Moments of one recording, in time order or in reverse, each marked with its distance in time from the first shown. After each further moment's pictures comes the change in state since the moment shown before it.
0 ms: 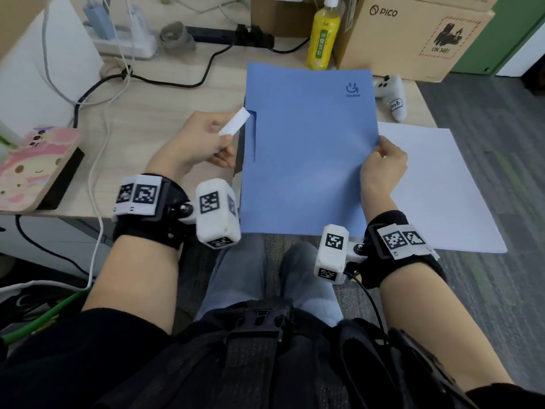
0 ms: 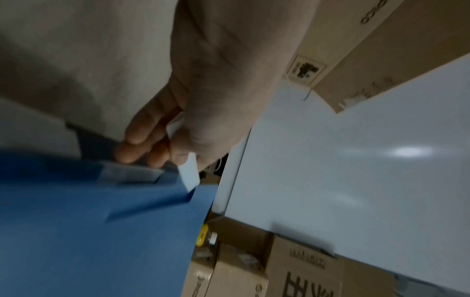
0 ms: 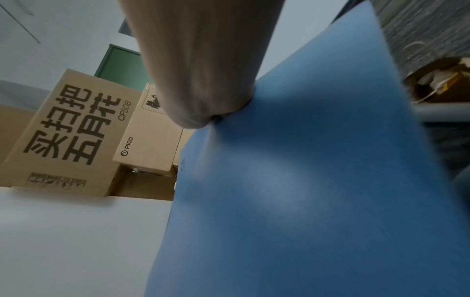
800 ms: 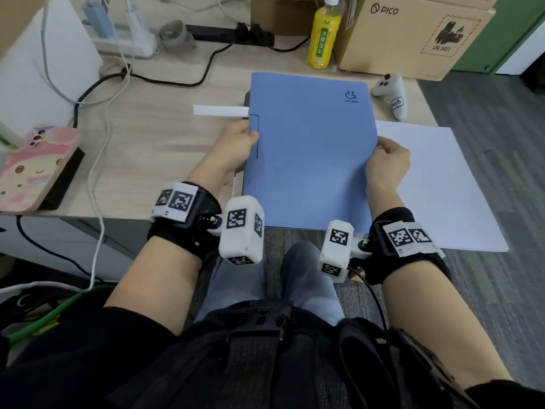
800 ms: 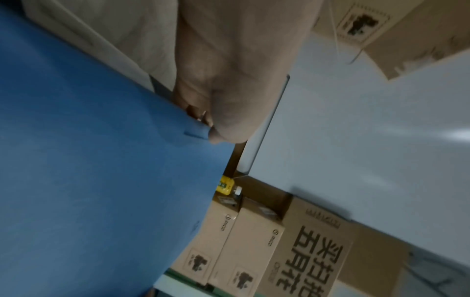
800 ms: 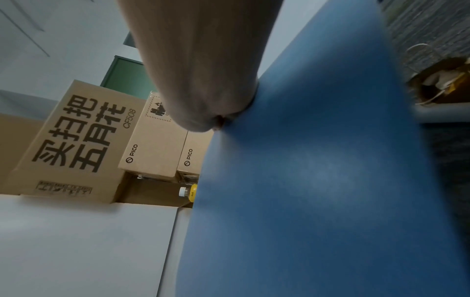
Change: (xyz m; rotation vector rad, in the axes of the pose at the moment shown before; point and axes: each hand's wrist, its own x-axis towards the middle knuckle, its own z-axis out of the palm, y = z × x) left_hand 0.003 0.012 0.051 -0.248 0.041 -0.079; right_hand 0.002 -0.004 -0.004 0.082 -0.022 0.063
